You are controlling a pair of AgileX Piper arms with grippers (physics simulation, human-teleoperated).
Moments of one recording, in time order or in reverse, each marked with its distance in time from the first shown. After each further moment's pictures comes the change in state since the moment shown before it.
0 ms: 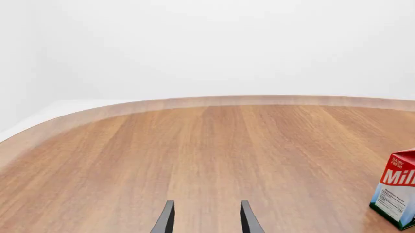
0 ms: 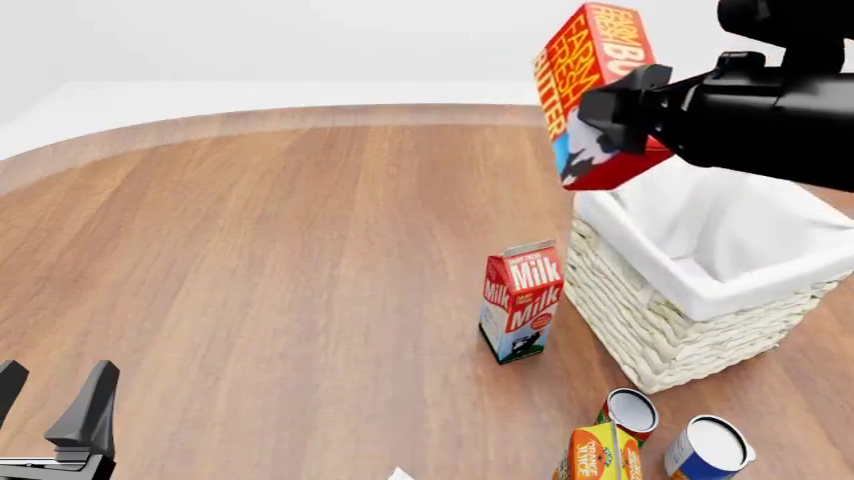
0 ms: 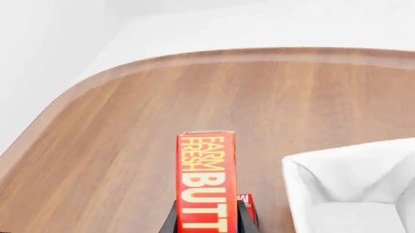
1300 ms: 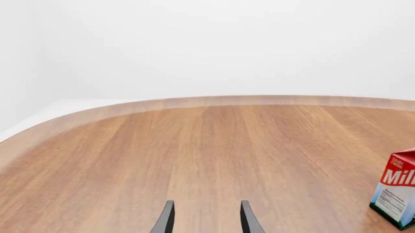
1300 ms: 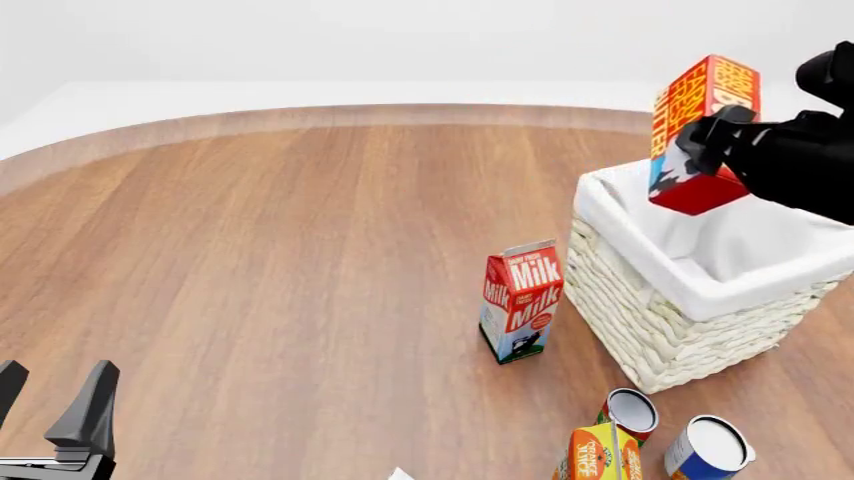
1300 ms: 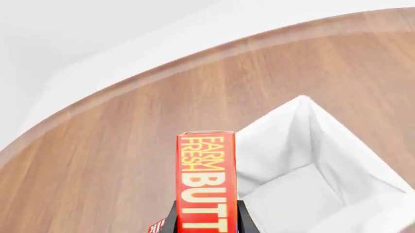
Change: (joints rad) left arm 0.000 0.000 0.000 0.000 0.000; right arm -0.352 0.005 0.200 -0.174 0.097
